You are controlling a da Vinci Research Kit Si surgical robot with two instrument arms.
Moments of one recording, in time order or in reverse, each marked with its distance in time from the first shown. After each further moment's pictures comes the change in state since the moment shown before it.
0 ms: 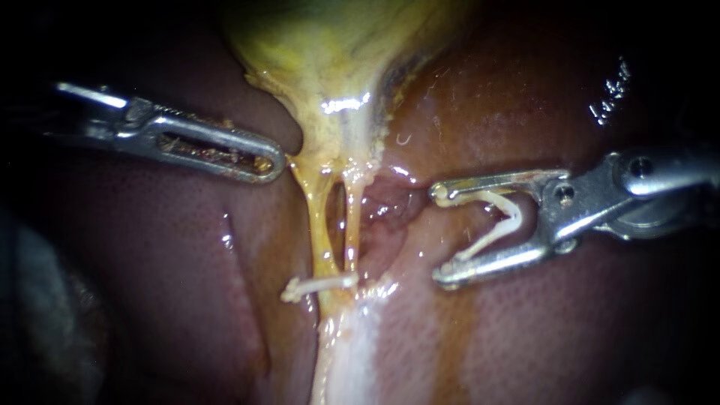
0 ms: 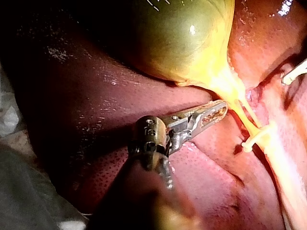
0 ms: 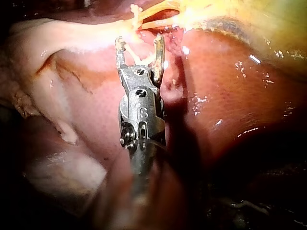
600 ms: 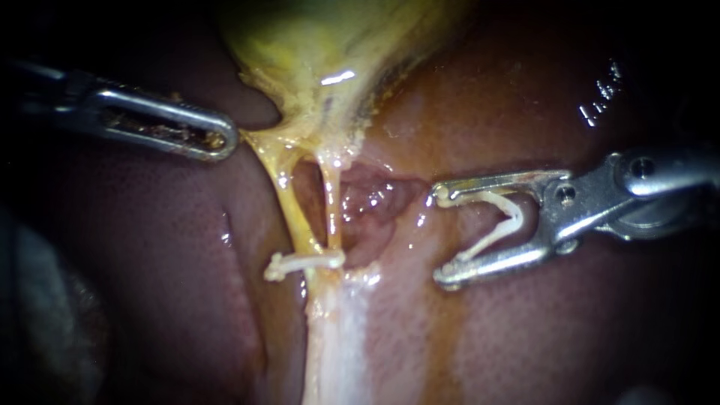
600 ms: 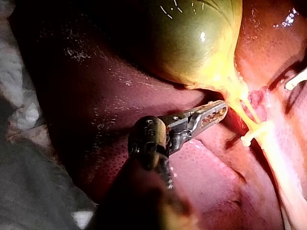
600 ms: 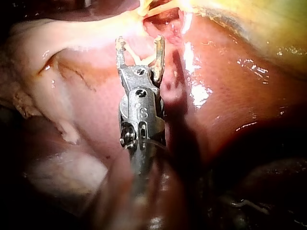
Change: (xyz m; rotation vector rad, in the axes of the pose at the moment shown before) right arm 0.001 0.000 0.001 -0.002 0.001 0.000; left arm 0.002 0.003 -0.006 0.006 0.011 -0.026
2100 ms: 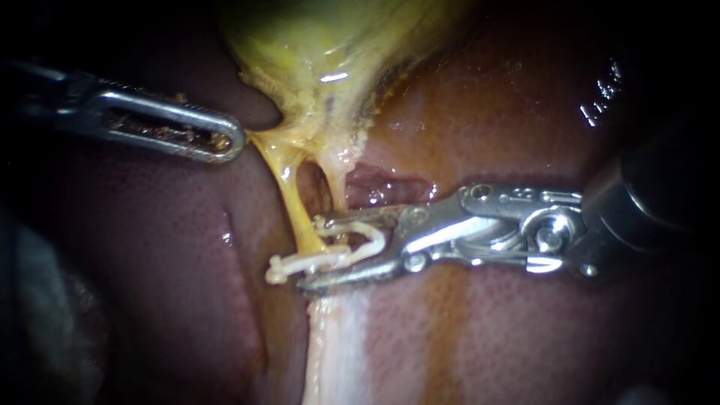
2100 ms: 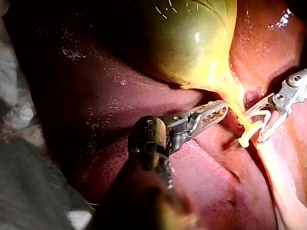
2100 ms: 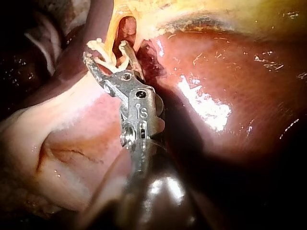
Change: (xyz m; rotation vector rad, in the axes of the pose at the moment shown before) right arm -0.004 0.003 0.014 0.110 0.032 0.356; left arm 0.000 0.001 0.001 0.002 0.007 0.001
